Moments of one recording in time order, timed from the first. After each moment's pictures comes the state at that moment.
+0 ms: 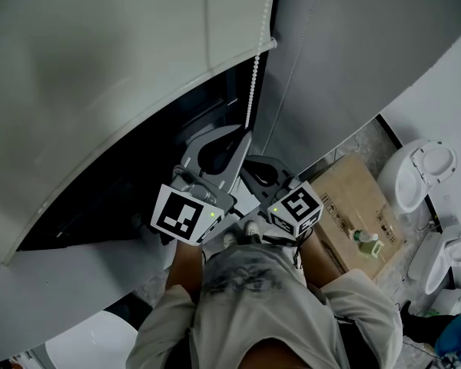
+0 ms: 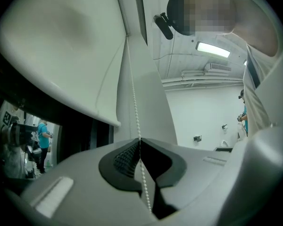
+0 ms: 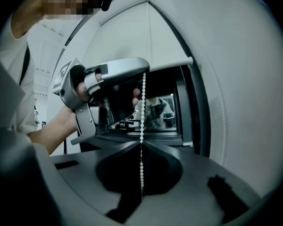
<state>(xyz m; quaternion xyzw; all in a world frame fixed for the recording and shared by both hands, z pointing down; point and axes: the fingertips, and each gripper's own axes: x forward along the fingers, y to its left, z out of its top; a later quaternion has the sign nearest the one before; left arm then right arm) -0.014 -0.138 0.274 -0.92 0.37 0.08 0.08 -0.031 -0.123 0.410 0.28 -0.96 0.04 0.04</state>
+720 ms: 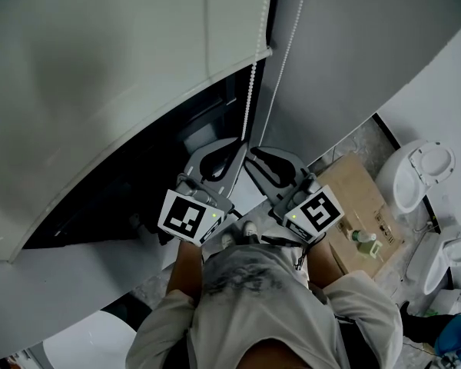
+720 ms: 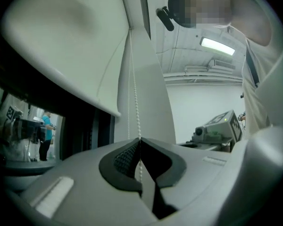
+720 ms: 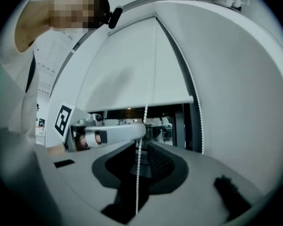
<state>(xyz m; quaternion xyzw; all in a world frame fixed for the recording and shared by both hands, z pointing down) -0.017 -0.133 0.322 -0.92 0.37 0.06 0.04 -0.008 -0.113 0.346 0.30 -0.96 -0.02 0.00</state>
